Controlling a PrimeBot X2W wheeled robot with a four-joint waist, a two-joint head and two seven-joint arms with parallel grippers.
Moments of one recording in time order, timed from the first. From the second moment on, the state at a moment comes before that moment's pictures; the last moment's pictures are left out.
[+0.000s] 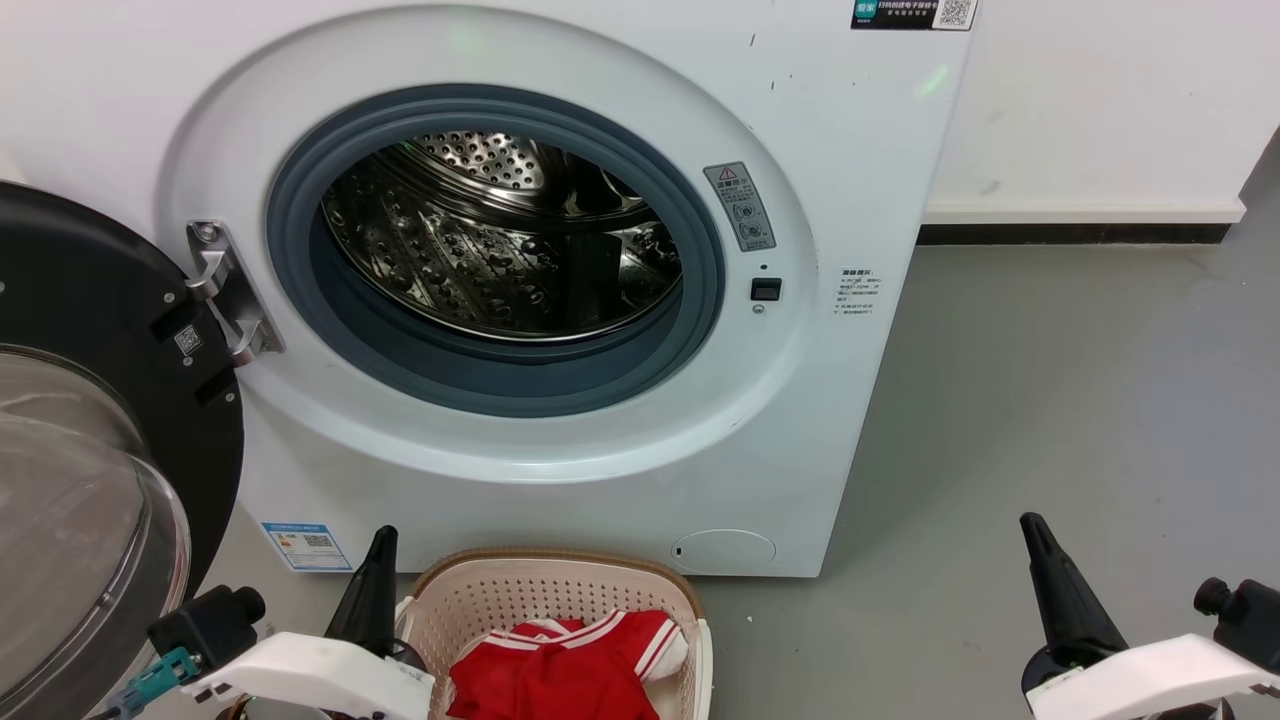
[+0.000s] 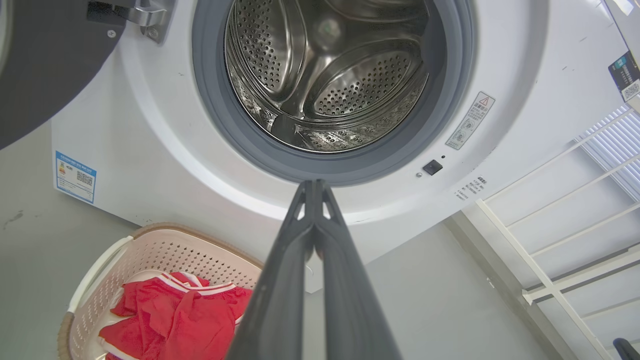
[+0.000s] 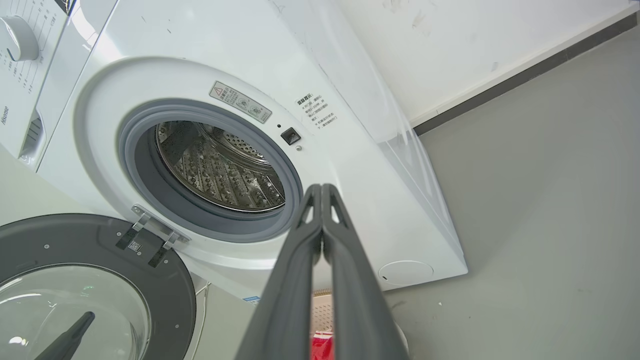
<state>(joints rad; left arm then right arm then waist) 0.05 0.11 -0.05 0.04 -0.75 -0.02 0.01 0.10 -0.08 0.00 0.00 0.72 0.13 0.01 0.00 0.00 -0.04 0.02</state>
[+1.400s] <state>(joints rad) -0.03 0.09 0.02 0.16 -1.26 -0.08 0.05 -0.01 -0.09 -0.03 0.14 1.26 0.13 0.04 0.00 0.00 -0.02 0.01</state>
